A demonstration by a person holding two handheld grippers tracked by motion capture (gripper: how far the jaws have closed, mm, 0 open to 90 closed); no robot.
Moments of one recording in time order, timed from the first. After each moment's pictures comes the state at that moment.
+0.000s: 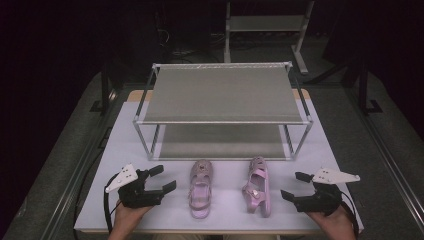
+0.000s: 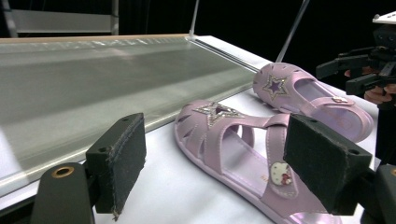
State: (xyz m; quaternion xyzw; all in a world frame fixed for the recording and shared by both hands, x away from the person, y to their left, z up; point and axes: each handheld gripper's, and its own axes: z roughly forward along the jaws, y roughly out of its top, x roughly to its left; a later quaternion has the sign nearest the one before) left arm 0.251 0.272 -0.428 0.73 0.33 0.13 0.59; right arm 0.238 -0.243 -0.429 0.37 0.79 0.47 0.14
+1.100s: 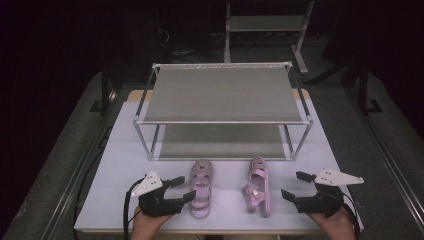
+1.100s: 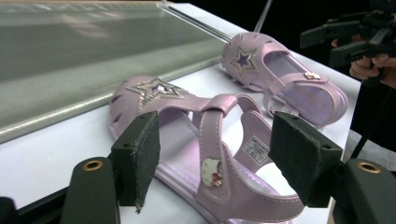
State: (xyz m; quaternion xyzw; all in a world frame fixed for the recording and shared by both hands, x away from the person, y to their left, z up) left arm 0.234 0.219 -0.429 0.76 0.33 0.09 0.55; right arm 0.232 -0.242 -0.423 0.37 0.78 0.48 0.15
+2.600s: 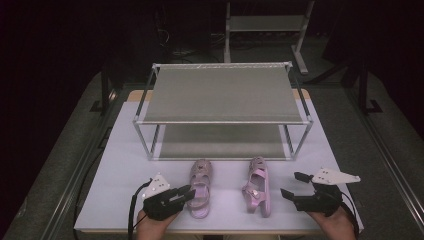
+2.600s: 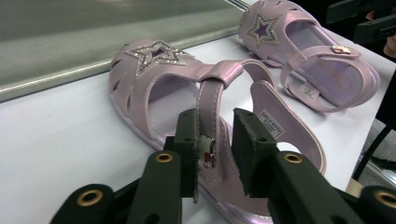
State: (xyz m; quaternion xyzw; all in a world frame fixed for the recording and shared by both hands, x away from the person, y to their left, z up) left arm 0.227 0.209 -0.434 0.77 0.38 0.10 0.50; right arm 0.235 -0.240 -0.424 0.37 0.79 0.46 0.15
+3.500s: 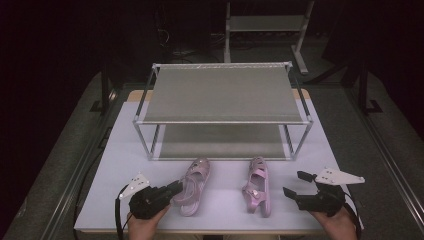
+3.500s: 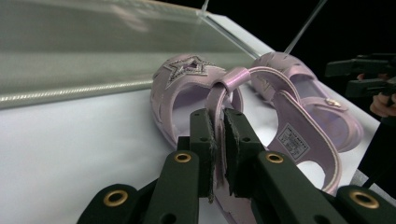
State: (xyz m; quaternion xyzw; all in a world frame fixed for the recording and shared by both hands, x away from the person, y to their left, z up) left arm 0.222 0.238 -0.426 0.71 0.43 0.09 0.56; right arm 0.233 -0.245 -0.422 0.38 0.78 0.47 0.16
